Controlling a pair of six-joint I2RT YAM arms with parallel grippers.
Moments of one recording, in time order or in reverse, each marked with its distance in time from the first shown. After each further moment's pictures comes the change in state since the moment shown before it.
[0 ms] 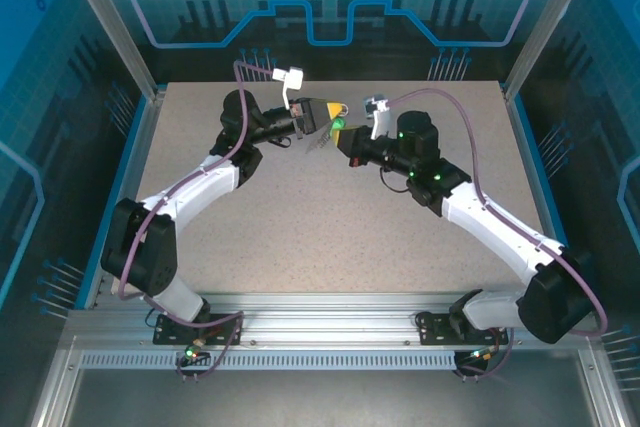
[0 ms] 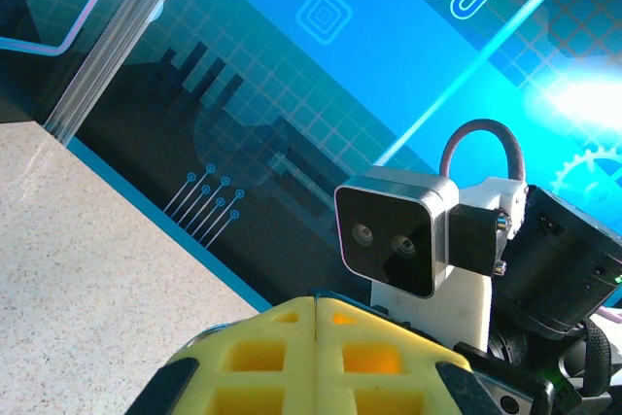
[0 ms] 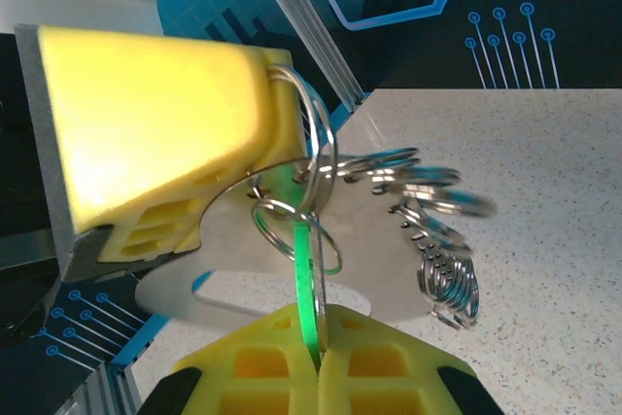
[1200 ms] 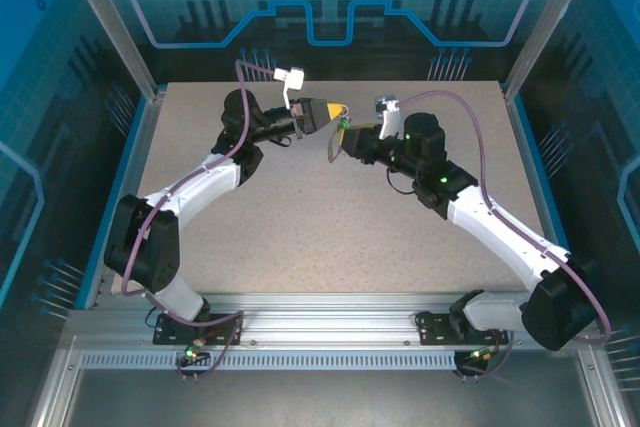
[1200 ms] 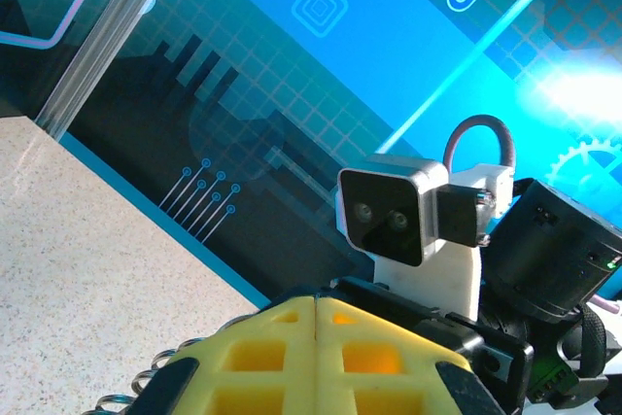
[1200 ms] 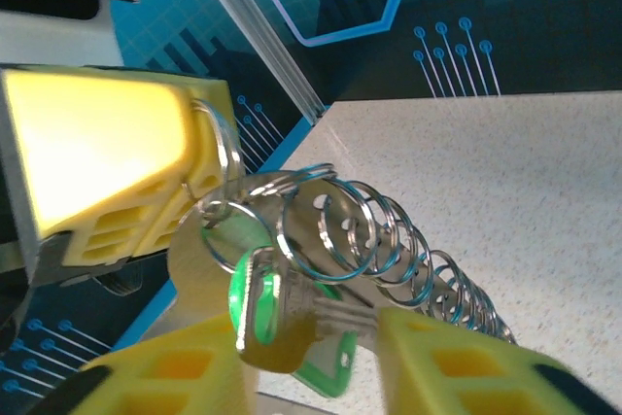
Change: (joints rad) left arm 0.007 0.026 0.008 0.023 0.030 -0.008; right arm -0.028 -0.038 -0.031 -0.026 0.069 0.005
